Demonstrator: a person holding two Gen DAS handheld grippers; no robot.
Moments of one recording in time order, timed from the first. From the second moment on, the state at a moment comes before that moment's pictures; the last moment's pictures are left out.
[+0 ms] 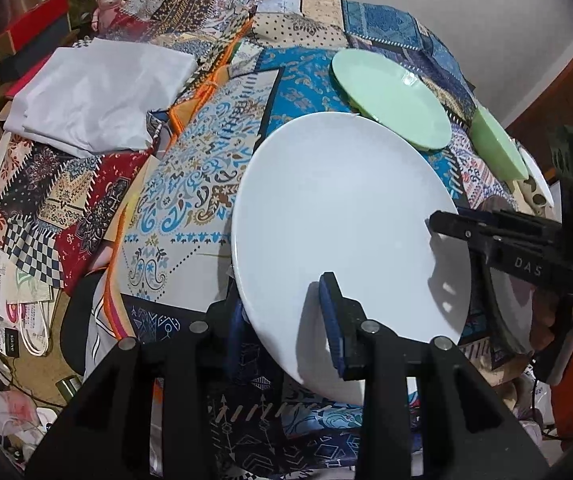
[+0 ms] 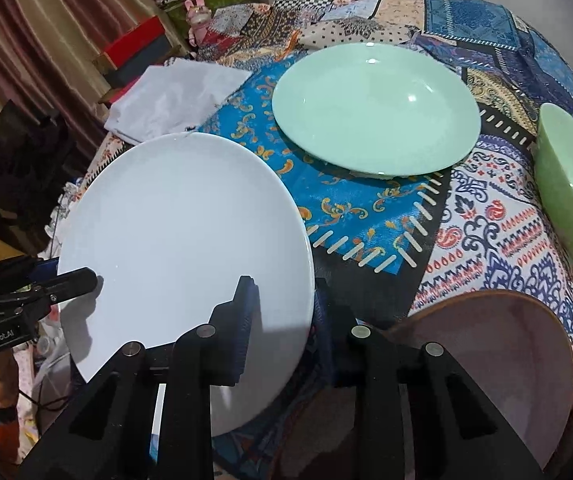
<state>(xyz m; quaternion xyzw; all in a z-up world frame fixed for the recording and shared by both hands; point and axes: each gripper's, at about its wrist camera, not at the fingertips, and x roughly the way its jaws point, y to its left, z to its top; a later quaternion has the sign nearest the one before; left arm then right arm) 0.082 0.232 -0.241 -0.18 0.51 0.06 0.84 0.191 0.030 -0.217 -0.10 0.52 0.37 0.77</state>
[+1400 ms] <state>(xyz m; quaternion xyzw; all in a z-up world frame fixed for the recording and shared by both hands) 0.096 0.144 -0.161 -0.14 0.46 0.00 0.88 0.166 -0.089 -0.148 -0.03 0.44 0.32 0.84</state>
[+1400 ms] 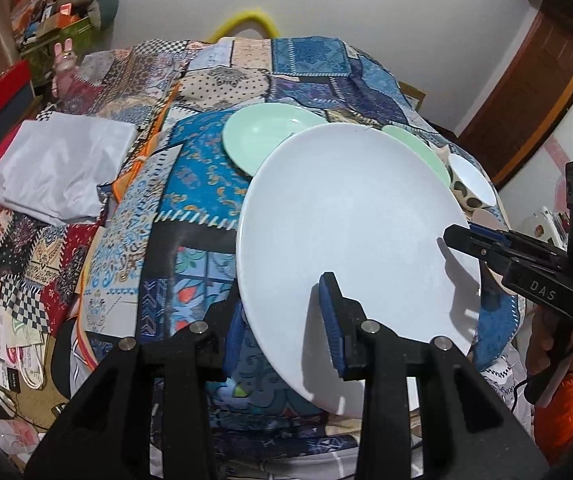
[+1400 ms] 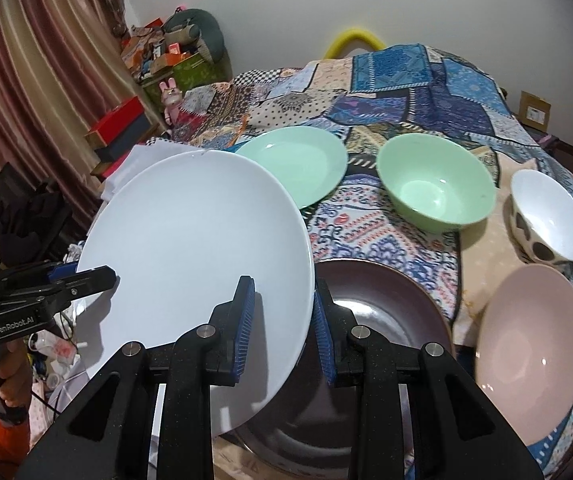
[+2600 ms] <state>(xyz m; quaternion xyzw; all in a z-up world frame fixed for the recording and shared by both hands) 0.137 0.046 -0.190 -0.08 0.51 -0.06 0.85 0.160 -0.185 -0.188 0.03 0.48 0.25 0.84</state>
